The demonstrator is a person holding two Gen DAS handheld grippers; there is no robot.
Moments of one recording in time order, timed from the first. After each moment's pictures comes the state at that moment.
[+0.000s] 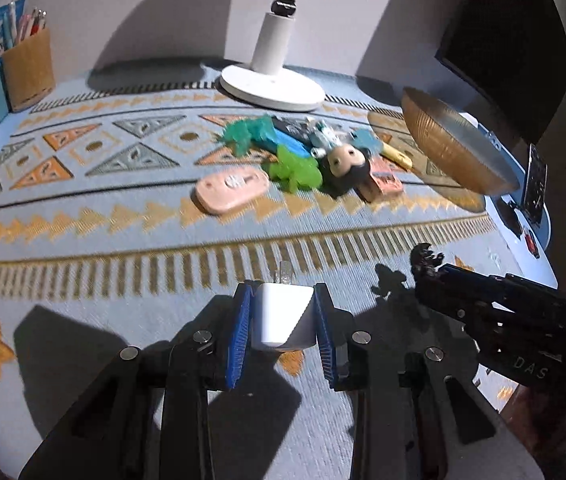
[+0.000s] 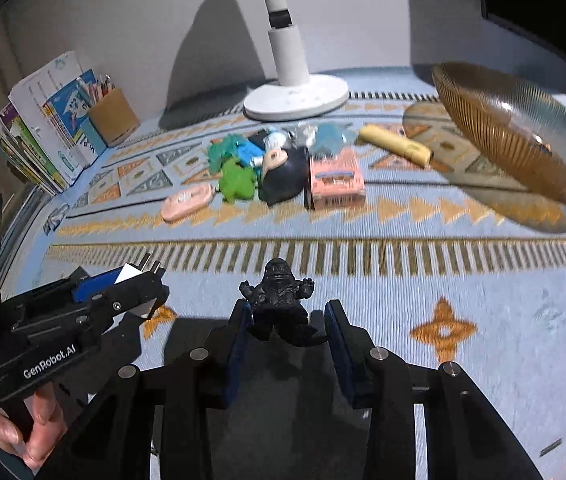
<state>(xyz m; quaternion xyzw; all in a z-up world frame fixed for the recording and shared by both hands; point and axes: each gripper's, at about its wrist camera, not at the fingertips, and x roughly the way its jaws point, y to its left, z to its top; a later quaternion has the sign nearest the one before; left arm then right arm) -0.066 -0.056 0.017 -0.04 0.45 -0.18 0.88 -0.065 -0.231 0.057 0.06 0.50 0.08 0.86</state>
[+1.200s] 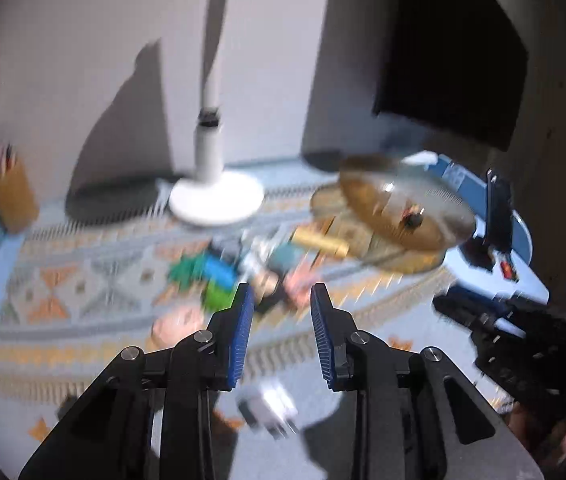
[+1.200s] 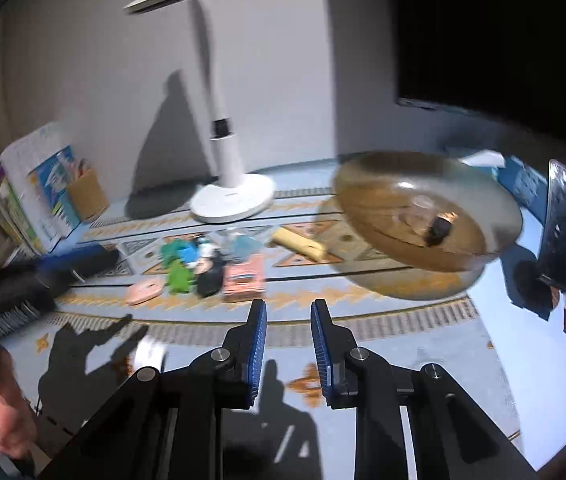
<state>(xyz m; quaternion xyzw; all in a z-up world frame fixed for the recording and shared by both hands) -0.067 -0.122 0.124 0.02 0.32 -0.21 0.92 -0.095 -0.303 0.132 0.06 0.38 0.00 0.92</state>
